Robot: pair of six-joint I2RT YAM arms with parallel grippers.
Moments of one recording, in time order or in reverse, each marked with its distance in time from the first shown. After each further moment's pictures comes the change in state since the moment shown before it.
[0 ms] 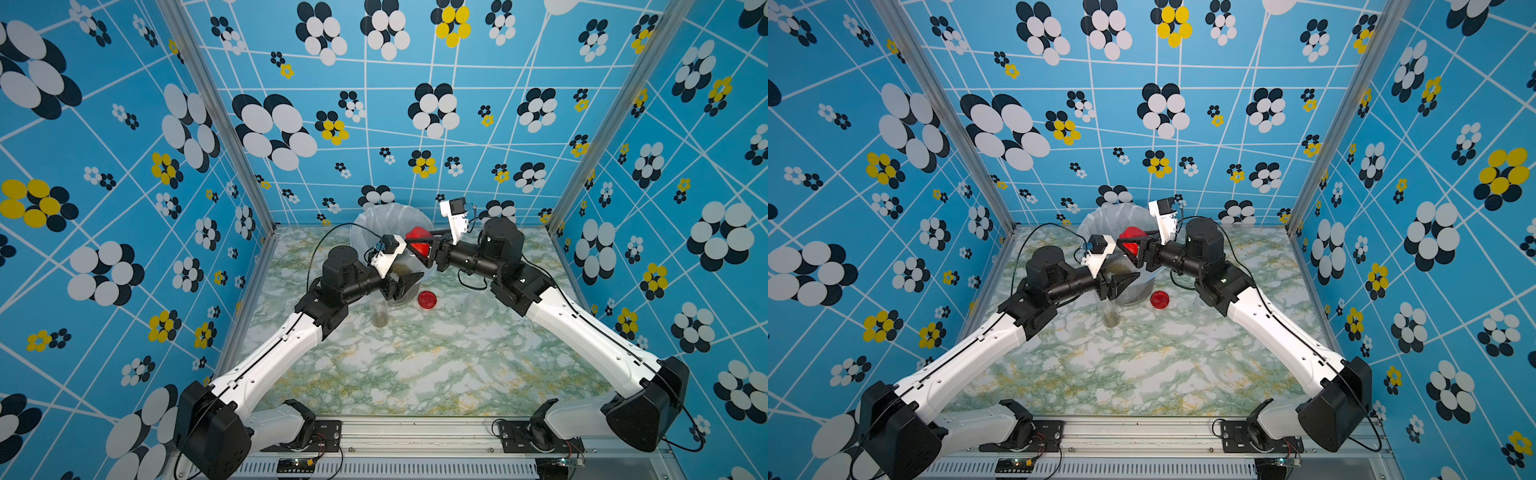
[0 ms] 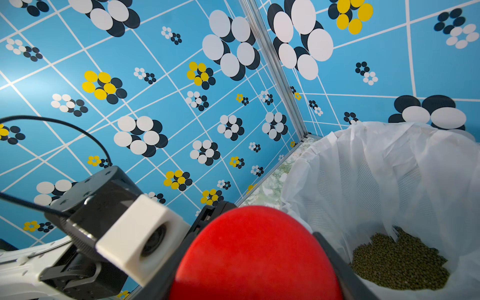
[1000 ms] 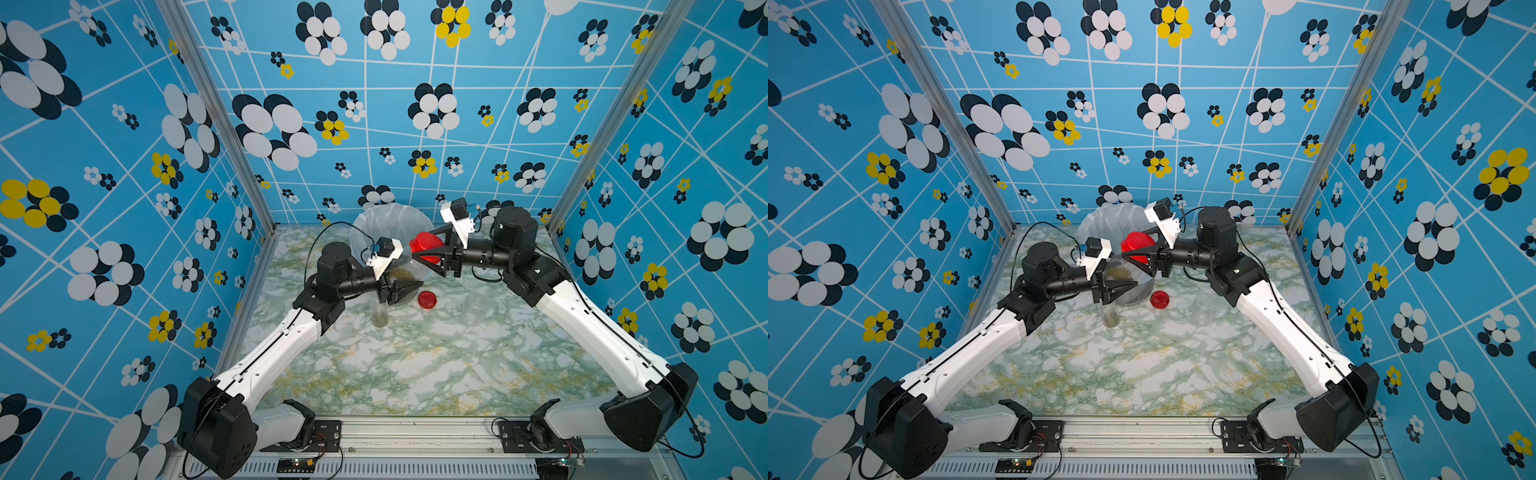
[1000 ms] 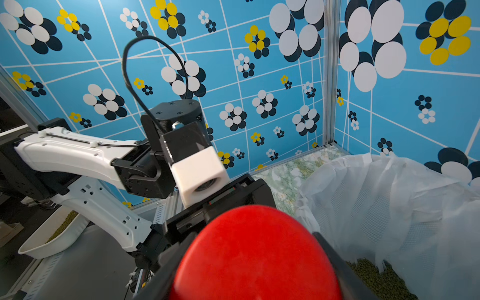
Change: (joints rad) left arm 0.073 0.030 -0.008 0.055 0.303 -0.011; right arm -0.082 -0.001 0.087 -0.154 -0.332 -0.359
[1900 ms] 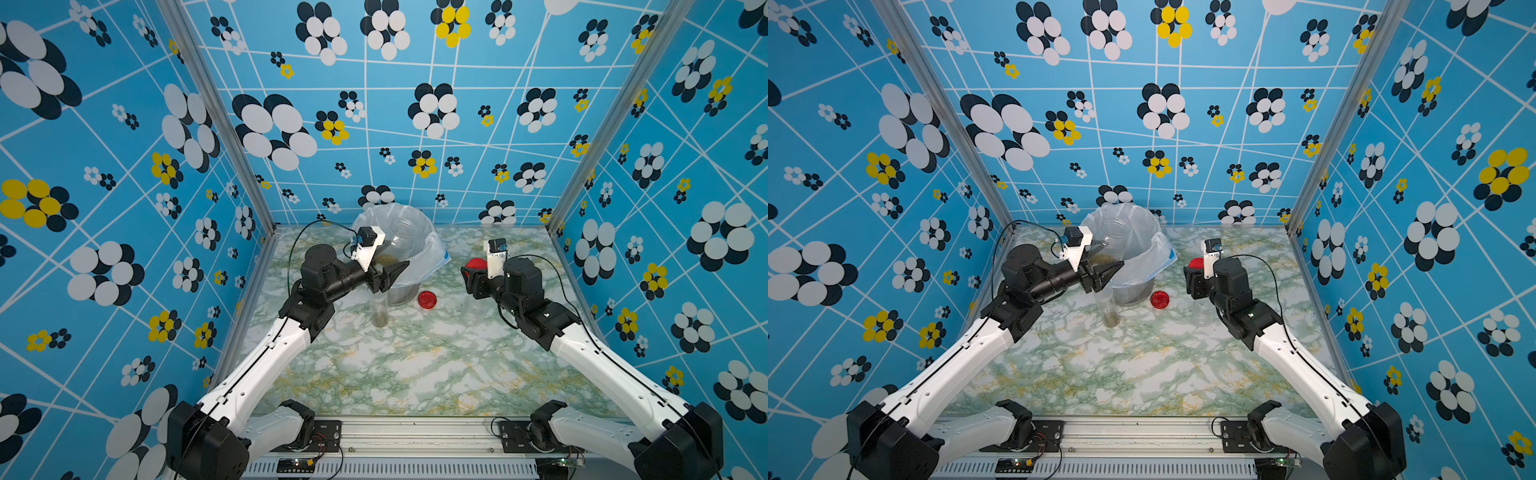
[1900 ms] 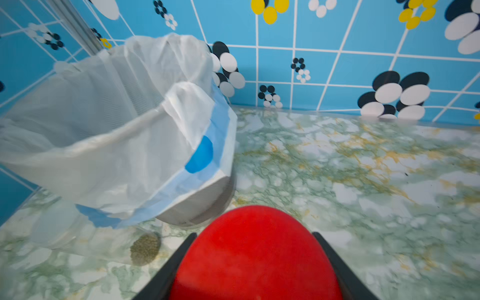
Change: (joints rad) left arm 0.026 -0.103 -0.011 0.000 -0.264 -0.049; right arm -0.074 -0.282 -0.564 0.008 0.913 0.119
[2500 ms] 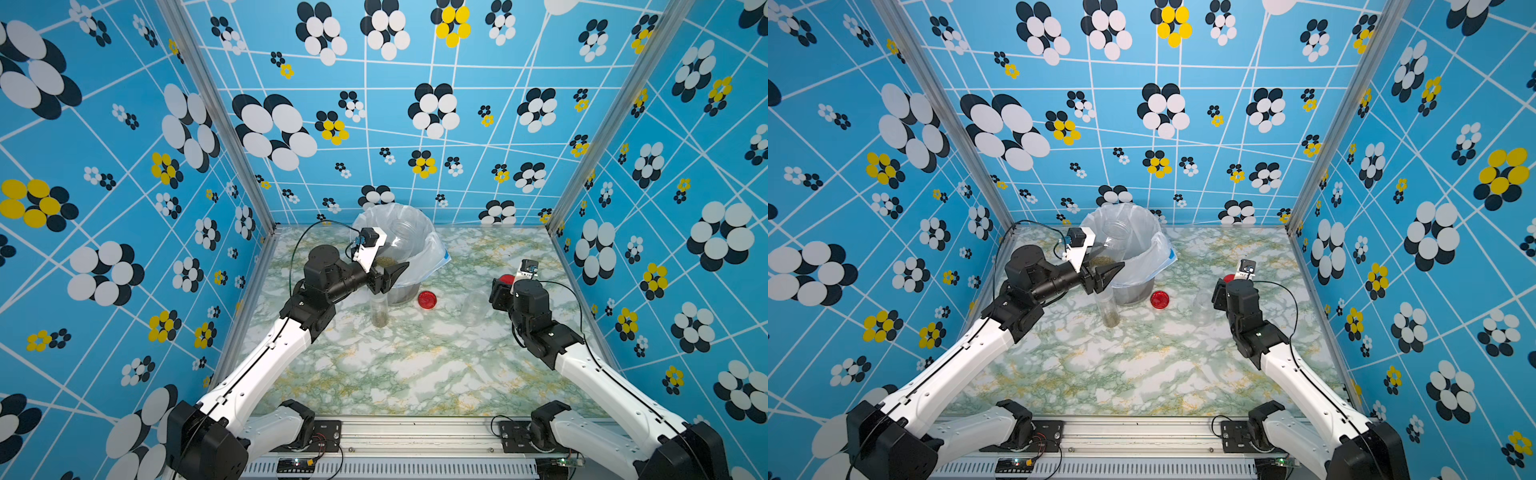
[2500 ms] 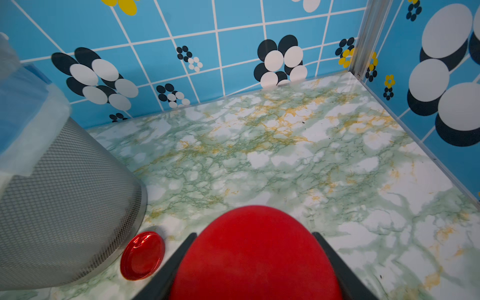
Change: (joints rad) left arm -0.017 0.000 0.002 -0.055 -0.060 0.003; right arm -0.102 -0.089 -0.226 0.076 0.273 0.171
